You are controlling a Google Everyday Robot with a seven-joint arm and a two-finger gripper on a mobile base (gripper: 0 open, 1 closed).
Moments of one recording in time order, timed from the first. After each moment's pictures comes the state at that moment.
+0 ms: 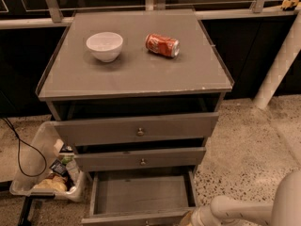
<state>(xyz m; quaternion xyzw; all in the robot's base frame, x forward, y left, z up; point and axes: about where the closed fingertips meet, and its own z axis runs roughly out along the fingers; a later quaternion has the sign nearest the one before) 0.386 -0.175 0.207 -0.52 0.81 0.20 0.17</state>
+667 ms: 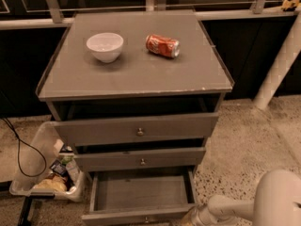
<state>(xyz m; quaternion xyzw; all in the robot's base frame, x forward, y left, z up) 0.402 -0.187 0.147 -0.46 0.85 0.20 0.15</state>
